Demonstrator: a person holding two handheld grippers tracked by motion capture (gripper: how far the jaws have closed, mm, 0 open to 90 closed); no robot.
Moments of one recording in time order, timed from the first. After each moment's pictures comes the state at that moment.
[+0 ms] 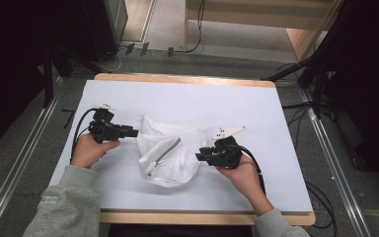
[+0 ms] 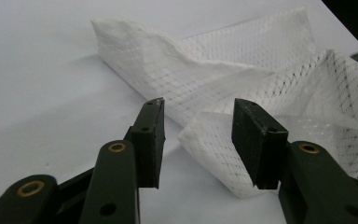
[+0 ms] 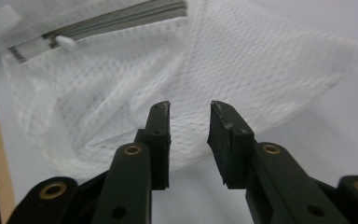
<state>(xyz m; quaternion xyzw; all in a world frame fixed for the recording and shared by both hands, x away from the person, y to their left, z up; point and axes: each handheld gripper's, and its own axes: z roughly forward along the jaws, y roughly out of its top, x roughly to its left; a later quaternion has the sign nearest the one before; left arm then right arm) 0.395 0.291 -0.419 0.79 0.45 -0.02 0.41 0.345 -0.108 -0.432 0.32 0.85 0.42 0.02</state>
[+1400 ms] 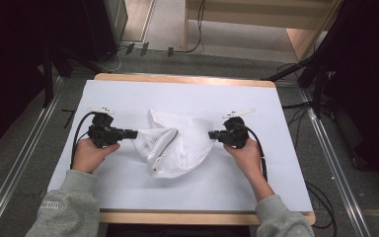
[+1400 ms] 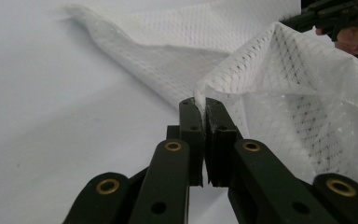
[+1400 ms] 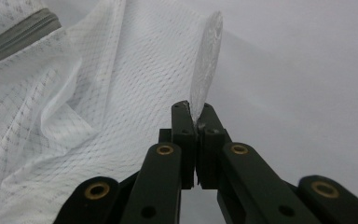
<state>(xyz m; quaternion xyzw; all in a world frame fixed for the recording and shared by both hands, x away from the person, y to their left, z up) 0.375 0.291 -0.408 0.79 0.44 -0.01 0.43 0.407 -0.136 -0.440 0.41 0.81 0.41 0.04</state>
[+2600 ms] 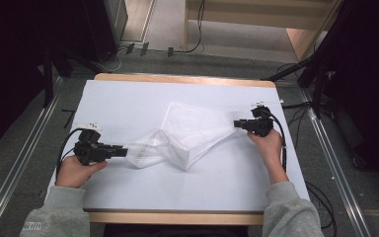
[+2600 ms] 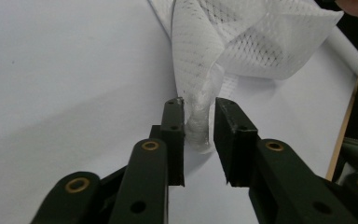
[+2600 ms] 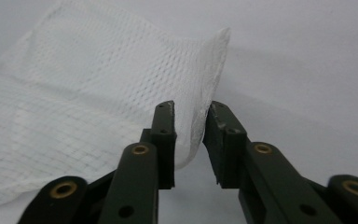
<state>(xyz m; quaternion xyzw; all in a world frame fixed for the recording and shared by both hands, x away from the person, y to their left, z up) 0.332 0.316 -0.420 0.78 0.45 -0.04 0.42 0.452 -0.217 -0.449 0.51 0.76 0.40 0.06</state>
